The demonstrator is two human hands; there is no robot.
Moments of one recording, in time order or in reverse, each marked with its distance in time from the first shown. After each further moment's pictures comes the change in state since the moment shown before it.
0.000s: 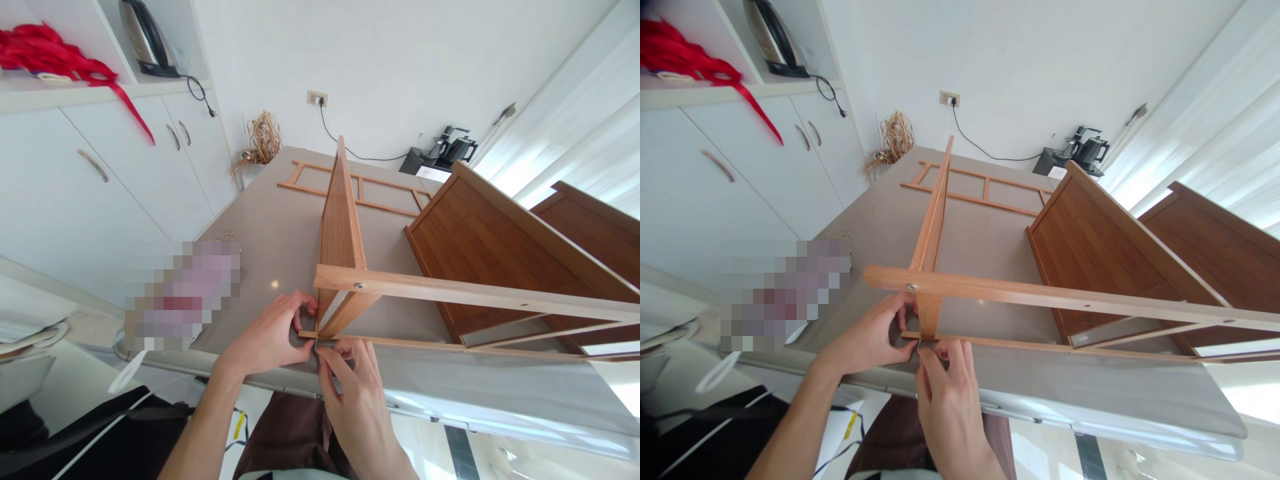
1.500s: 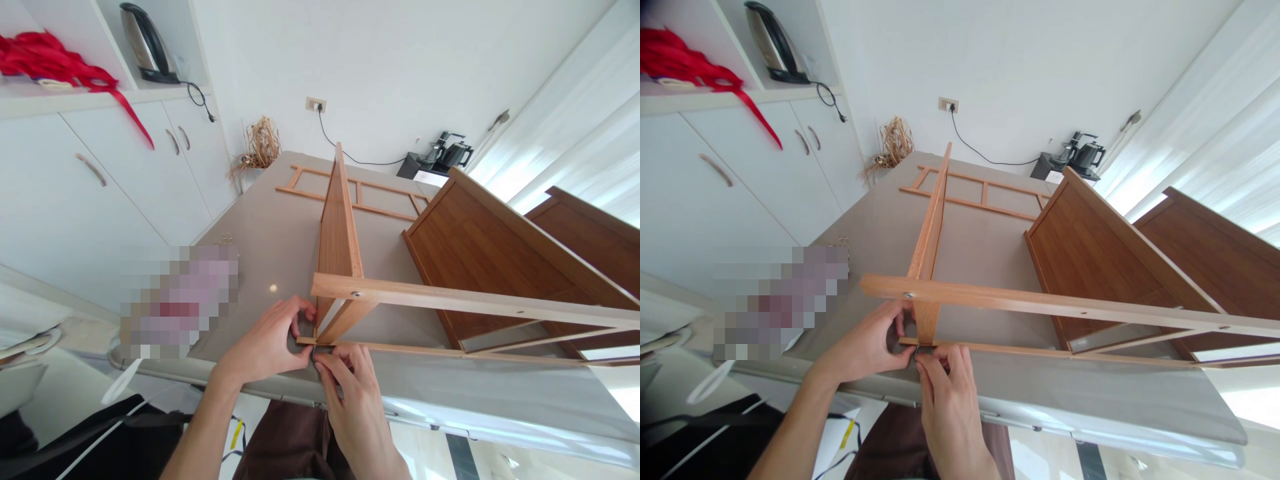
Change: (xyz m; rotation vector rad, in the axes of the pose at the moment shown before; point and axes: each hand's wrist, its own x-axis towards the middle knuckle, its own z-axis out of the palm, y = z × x) left_hand 0.000 -0.005 0.002 0.018 0.008 0.022; right_hand 0.001 0.005 0.003 0.054 0.009 0.016
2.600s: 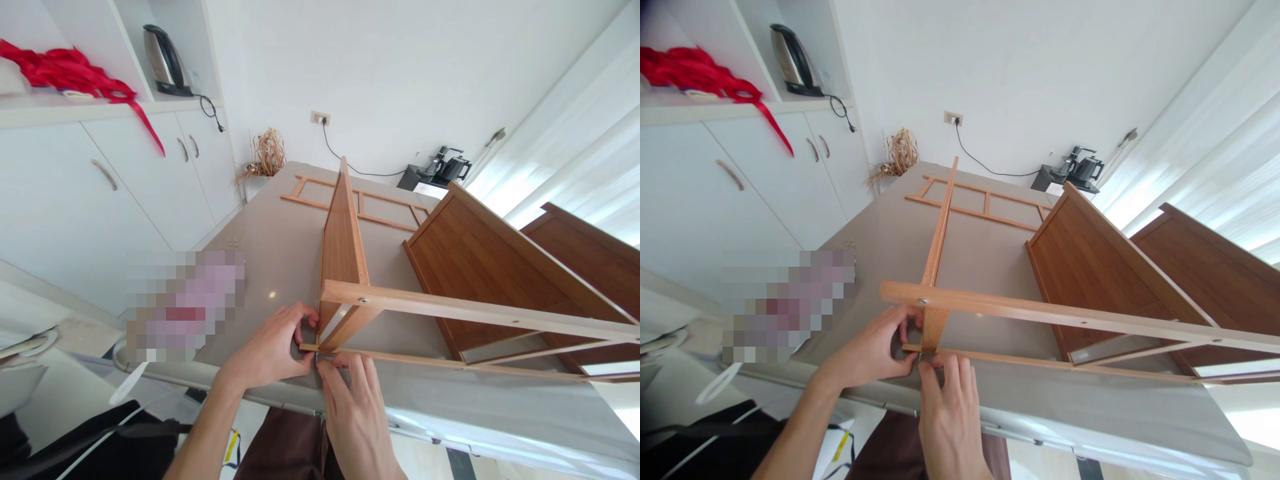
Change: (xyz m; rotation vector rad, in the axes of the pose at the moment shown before) left_hand 0.000 0.000 0.001 -0.028 0.022 0.016; right_hand -0.006 -0.003 0.004 -0.260 -0.009 -0.110
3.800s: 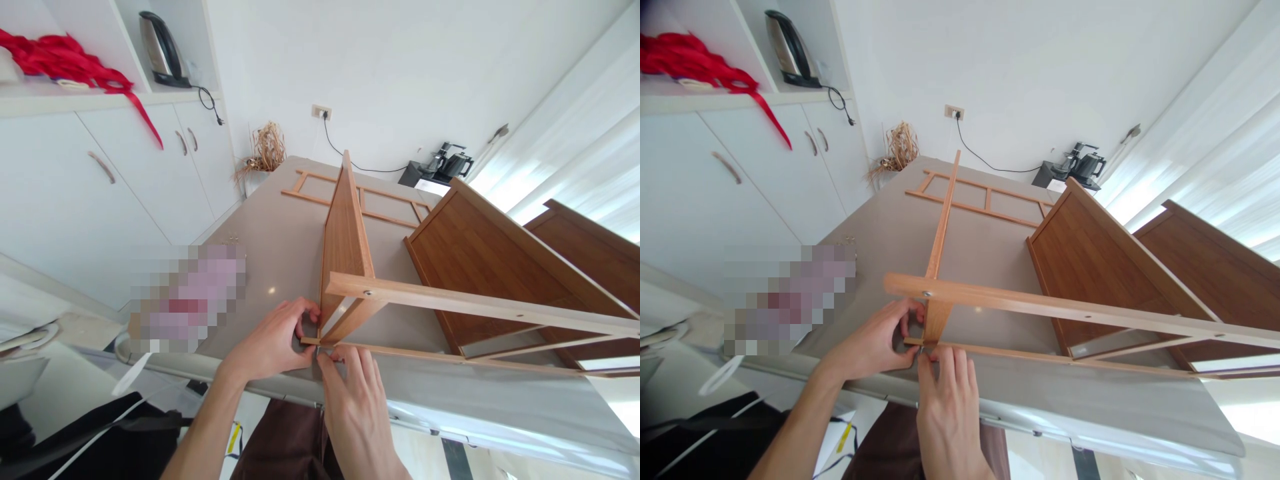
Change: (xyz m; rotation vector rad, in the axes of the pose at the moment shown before) left_hand 0.000 -0.001 0.000 -0.017 -0.006 0.005; right_hand 0.012 -0.008 -0.015 -0.150 -0.056 -0.086
